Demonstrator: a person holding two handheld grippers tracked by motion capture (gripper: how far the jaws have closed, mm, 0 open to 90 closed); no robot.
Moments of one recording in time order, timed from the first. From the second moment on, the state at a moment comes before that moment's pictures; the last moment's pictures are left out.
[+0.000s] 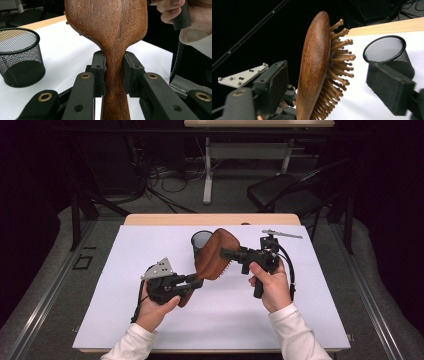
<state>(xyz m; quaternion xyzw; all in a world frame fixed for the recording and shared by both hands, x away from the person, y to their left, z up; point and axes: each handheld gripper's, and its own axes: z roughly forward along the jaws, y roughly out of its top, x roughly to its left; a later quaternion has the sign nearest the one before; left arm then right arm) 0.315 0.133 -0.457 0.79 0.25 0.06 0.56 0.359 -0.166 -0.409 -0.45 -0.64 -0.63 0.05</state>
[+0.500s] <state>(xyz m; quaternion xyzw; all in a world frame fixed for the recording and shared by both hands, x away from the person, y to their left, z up) 0.313 0.131 -0.457 0.79 0.24 0.05 0.56 0.369 -0.162 -0.406 -0.46 -0.64 -0.61 0.08</state>
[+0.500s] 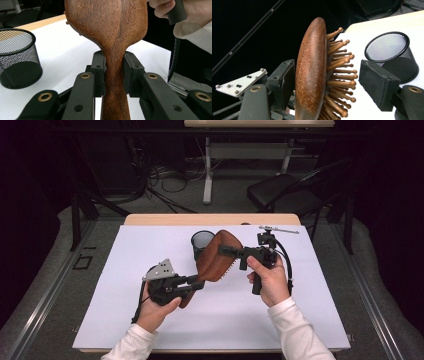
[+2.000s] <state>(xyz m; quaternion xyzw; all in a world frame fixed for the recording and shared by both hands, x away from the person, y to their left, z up) 0.314 0.130 -0.460 0.80 0.23 0.04 0.56 0.379 -0.168 -0.391 -0.49 -0.66 -0.55 0.15</state>
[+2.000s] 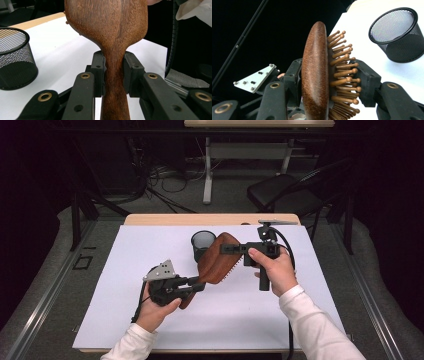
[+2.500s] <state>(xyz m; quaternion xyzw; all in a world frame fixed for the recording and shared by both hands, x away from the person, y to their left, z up) 0.317 0.130 -0.463 0.80 0.23 0.04 0.56 0.380 -0.167 -0.394 -0.51 -0.65 -0.55 0.17</state>
